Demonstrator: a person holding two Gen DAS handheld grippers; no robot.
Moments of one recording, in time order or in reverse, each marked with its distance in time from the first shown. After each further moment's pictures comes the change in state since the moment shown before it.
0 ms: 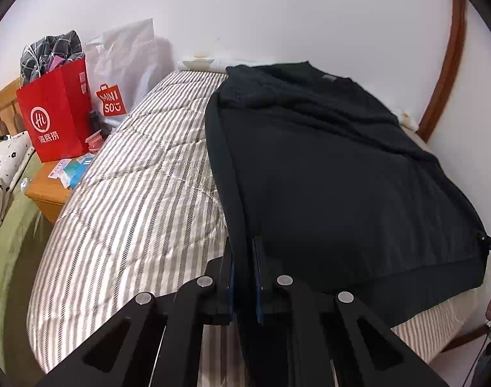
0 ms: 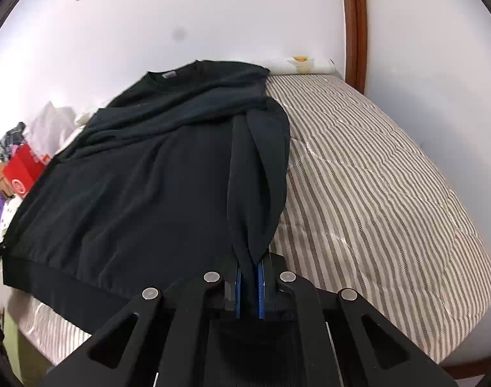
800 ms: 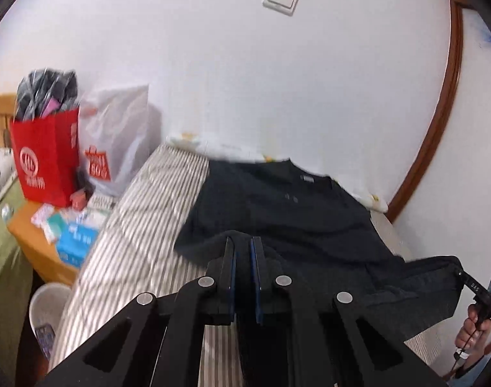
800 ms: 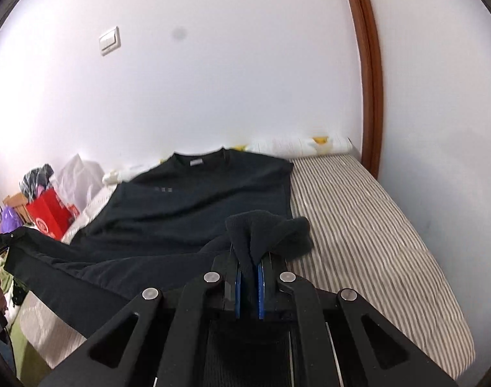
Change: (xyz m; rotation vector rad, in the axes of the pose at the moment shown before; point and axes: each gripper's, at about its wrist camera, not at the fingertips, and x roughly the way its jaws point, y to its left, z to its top) left arm -0.038 0.008 0.113 -0.102 -0.252 -0.125; right arm -0.045 0.017 0.107 -0.022 -0.240 0.081
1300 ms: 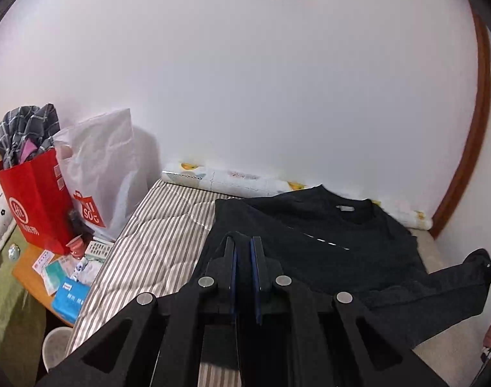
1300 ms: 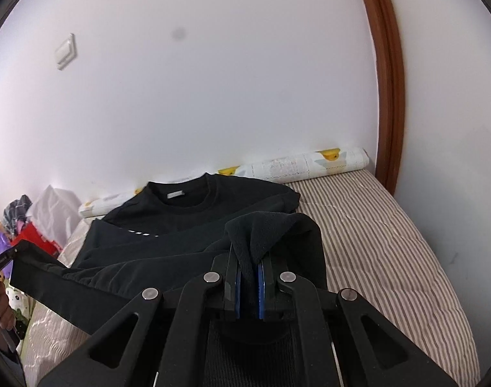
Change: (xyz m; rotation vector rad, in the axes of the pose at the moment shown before) left arm 0.129 -0.027 0.066 0.065 0.002 0.150; right arm 0.126 -0.010 0.084 0.063 0.036 -0.022
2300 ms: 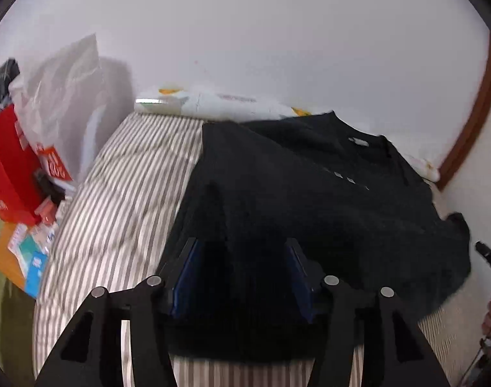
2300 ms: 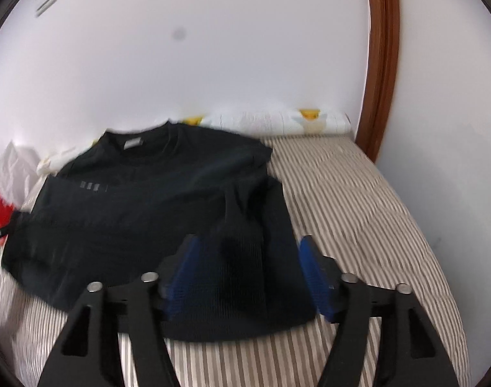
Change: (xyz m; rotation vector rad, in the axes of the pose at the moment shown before) left arm 0.067 0.021 -0.048 0.028 0.263 -0.086; right arm 0.035 -0.010 -0.052 -0.077 0.134 -0.156
